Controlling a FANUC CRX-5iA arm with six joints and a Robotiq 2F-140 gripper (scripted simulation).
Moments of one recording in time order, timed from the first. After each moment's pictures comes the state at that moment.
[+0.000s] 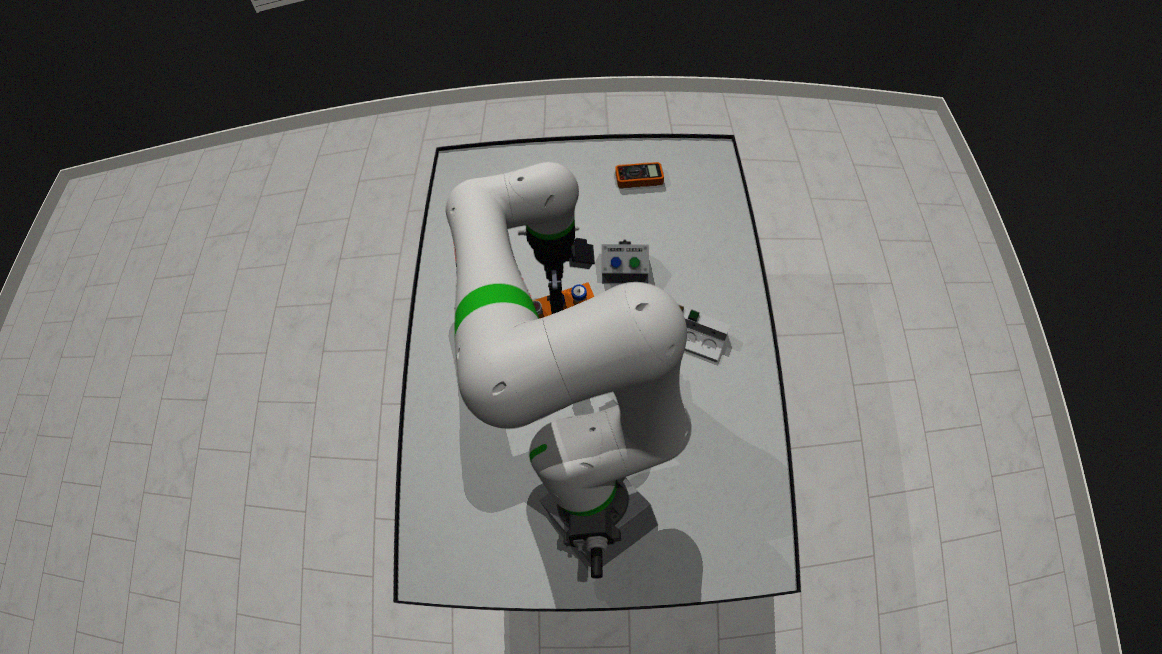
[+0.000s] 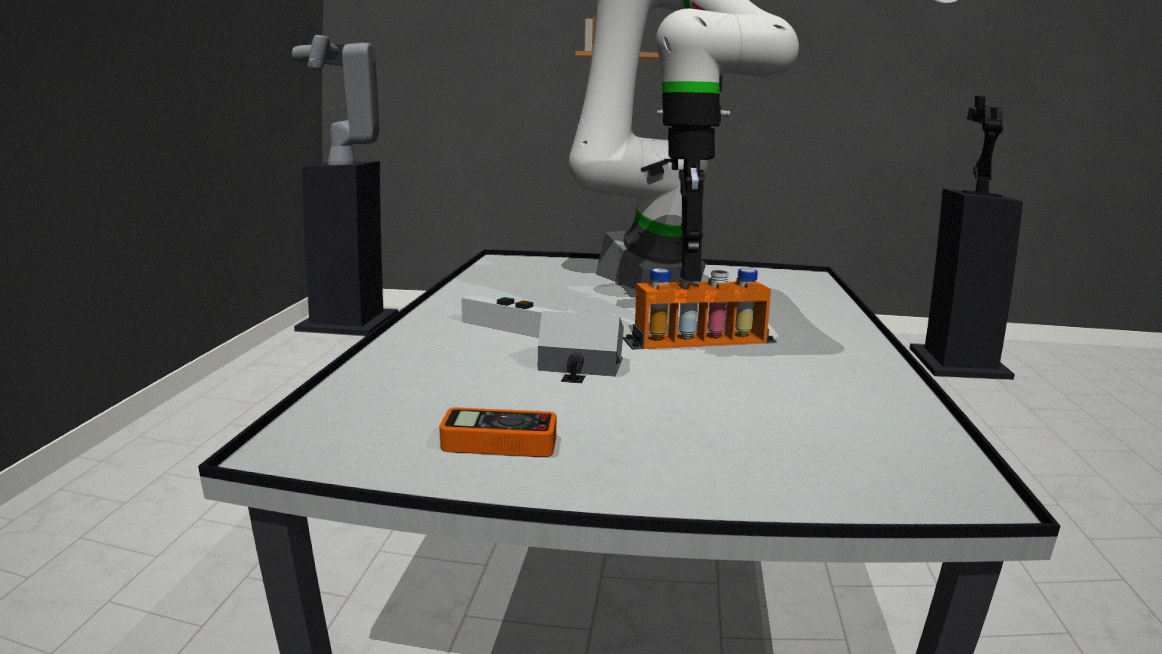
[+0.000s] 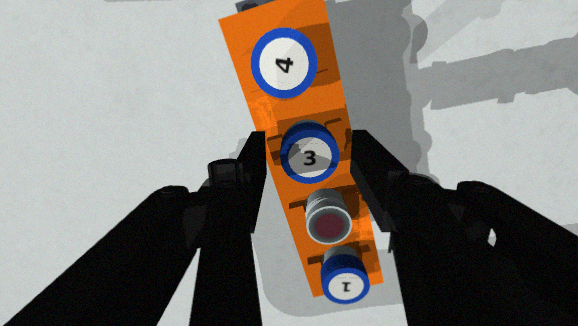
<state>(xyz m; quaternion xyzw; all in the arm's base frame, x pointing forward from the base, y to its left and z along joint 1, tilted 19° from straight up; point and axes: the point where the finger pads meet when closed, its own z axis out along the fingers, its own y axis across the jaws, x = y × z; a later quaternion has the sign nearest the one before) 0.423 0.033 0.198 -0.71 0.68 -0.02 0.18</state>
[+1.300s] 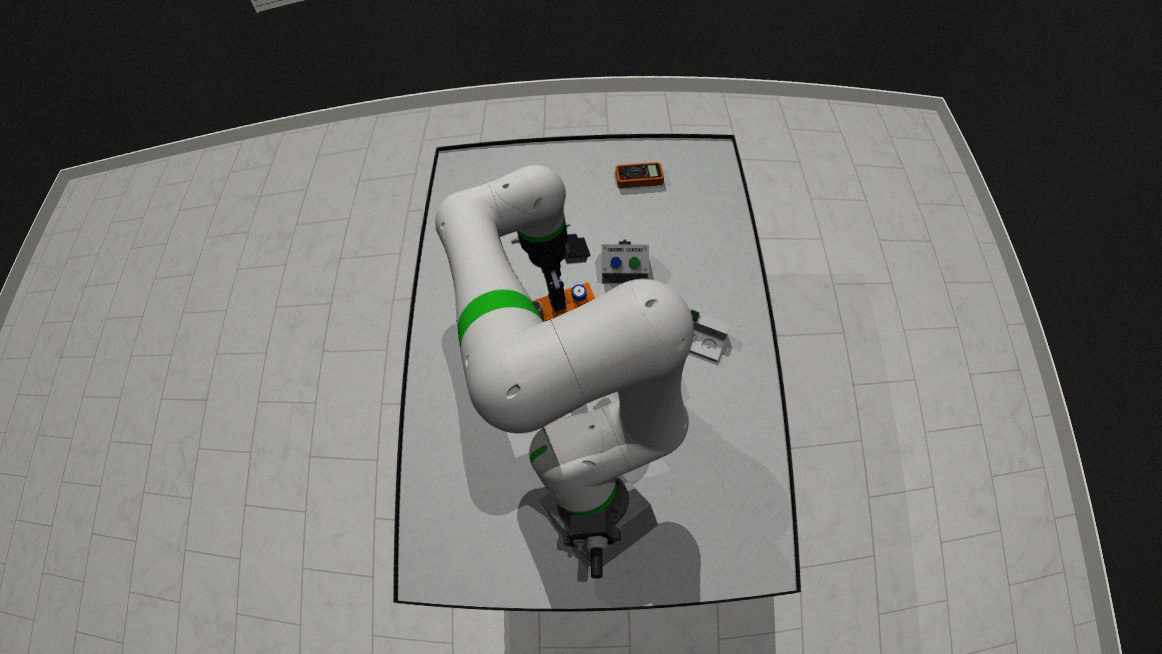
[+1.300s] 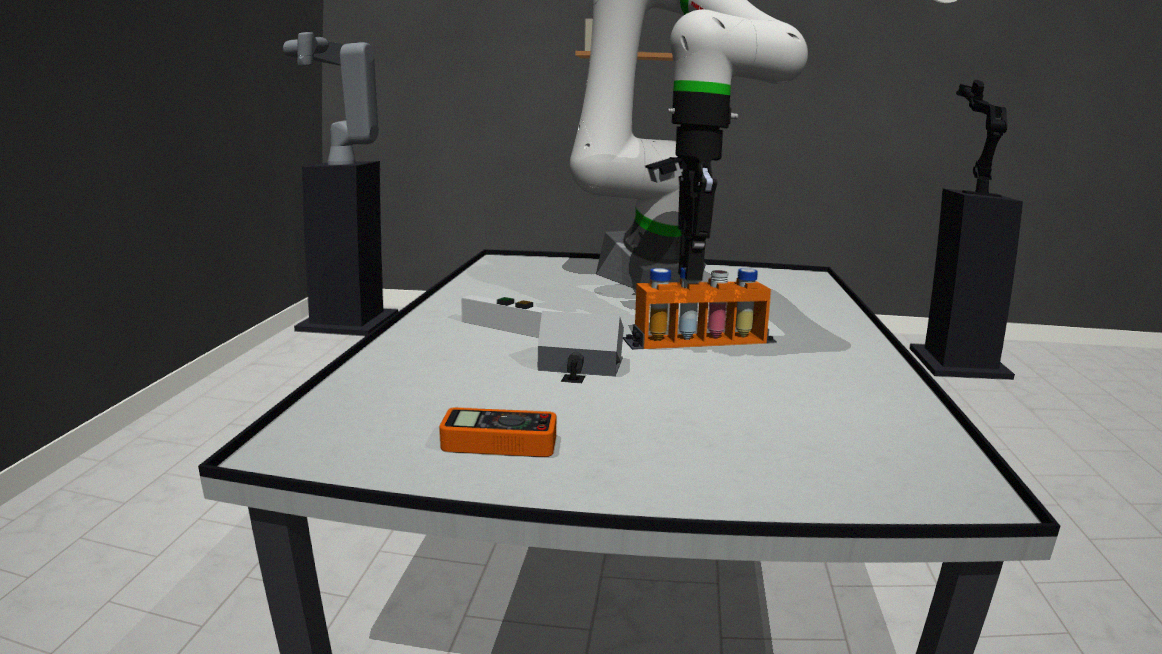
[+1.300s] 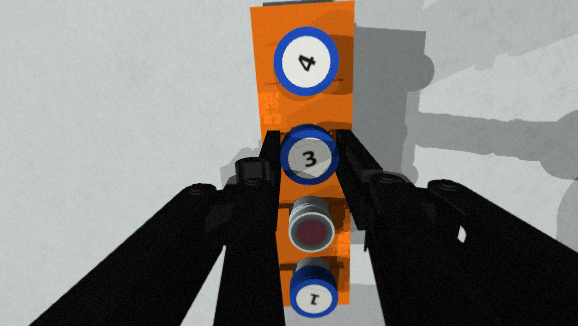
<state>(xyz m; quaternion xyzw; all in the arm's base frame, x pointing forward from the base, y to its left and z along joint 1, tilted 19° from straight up) 0.422 0.033 0.198 -0.78 0.60 -0.06 0.15</state>
